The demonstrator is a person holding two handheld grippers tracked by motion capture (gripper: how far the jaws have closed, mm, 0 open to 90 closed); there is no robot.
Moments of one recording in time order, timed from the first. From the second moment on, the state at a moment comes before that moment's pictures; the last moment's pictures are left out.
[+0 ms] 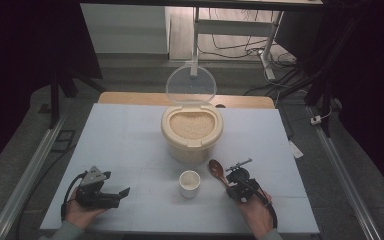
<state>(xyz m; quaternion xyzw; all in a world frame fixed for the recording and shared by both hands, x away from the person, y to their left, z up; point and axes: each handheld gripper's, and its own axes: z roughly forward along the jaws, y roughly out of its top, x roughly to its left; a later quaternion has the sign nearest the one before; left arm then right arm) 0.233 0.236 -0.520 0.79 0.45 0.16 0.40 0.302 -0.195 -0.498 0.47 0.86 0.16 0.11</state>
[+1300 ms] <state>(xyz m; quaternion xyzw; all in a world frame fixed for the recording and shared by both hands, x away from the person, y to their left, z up) 0.235 0.236 -0.523 0.79 0.45 0.15 0.39 0.293 -0.260 -0.452 0.41 0.86 0.31 0.05</state>
